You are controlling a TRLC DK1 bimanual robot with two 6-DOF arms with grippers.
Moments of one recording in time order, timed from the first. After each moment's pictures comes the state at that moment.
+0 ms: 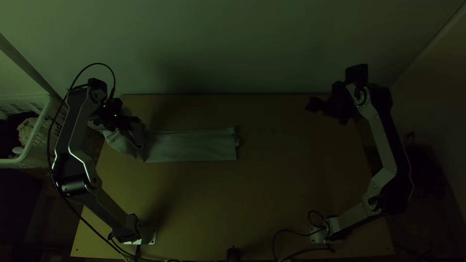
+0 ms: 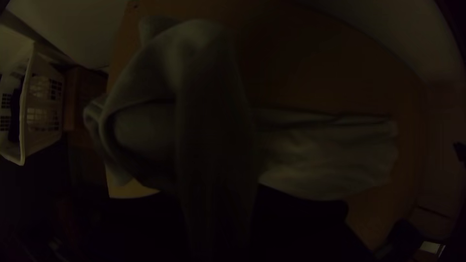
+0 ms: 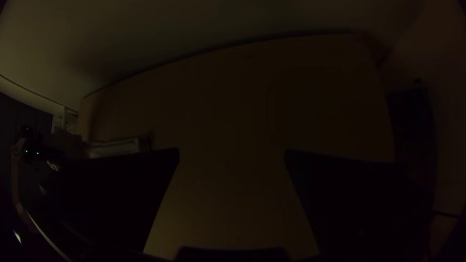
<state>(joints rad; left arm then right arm) 0.25 1.80 1.81 -1.27 0.06 0.21 0.04 1.67 1.80 -1.13 -0.24 0.18</state>
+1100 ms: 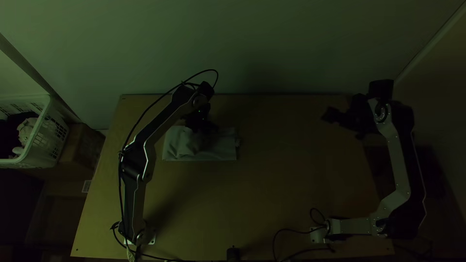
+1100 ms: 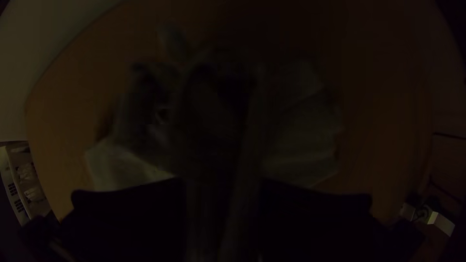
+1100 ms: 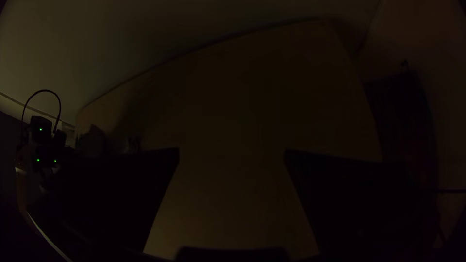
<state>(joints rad) -0.50 2.12 2.18 -1.38 -0.04 -0.14 -0.10 1.48 1.58 -1.09 -0.26 0.15</state>
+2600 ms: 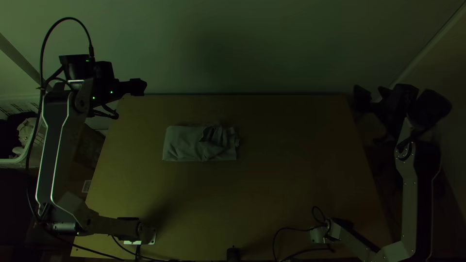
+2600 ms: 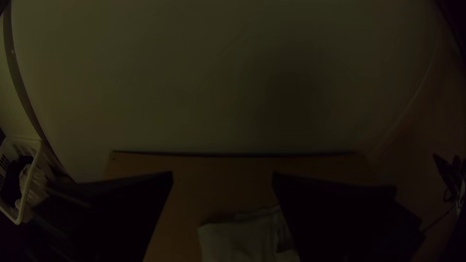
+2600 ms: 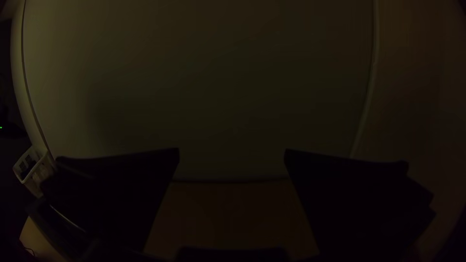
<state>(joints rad) 0.04 1.43 1.86 -0.89 0.17 -0.06 -0.19 1.12 1.39 -0.44 -0.24 0.00</state>
